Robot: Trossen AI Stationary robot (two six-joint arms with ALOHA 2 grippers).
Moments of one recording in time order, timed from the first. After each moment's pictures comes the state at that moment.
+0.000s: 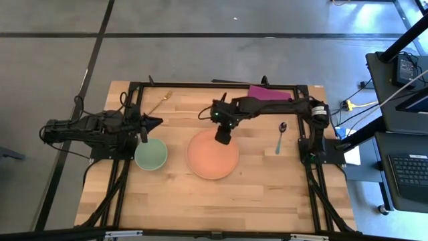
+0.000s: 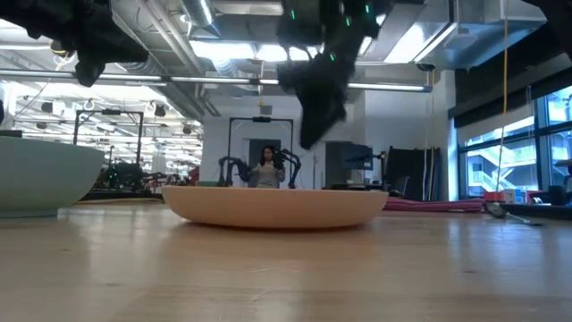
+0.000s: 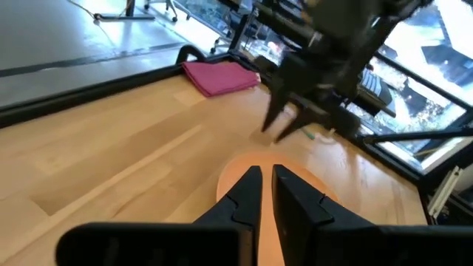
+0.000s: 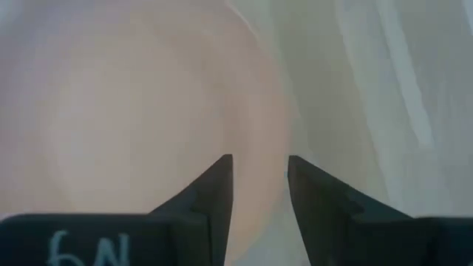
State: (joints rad) left arm 0.01 0.26 0.45 -0.46 -0.35 -0.57; right arm -0.15 1.94 1.59 -0.83 -0.04 0.15
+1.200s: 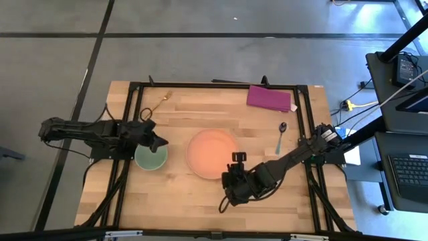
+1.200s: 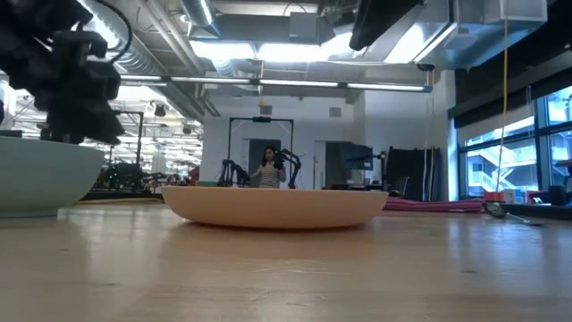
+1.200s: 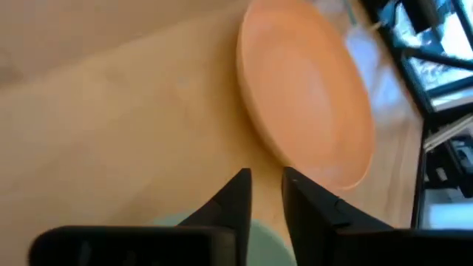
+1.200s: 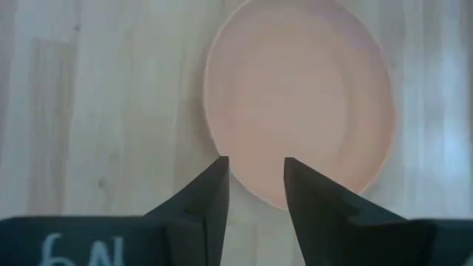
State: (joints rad) left arm 0.01 0.39 0.24 -0.48 -0.07 -0.99; right arm 0.53 1.93 1.73 -1.06 0.49 0.36
